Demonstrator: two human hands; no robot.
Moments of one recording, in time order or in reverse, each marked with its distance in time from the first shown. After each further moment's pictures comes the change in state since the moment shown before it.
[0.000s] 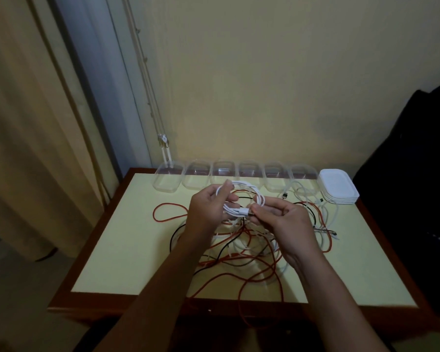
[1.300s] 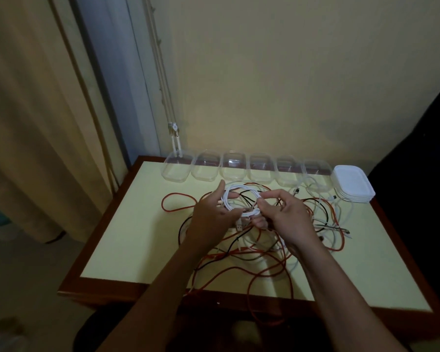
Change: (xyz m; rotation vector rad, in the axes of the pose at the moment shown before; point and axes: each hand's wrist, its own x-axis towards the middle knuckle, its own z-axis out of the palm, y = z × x) left_hand 0.000 -0.028 -0.038 0.486 -0.126 0.120; right_hand 0.029 0.024 0.013 -0.292 -0.053 0.019
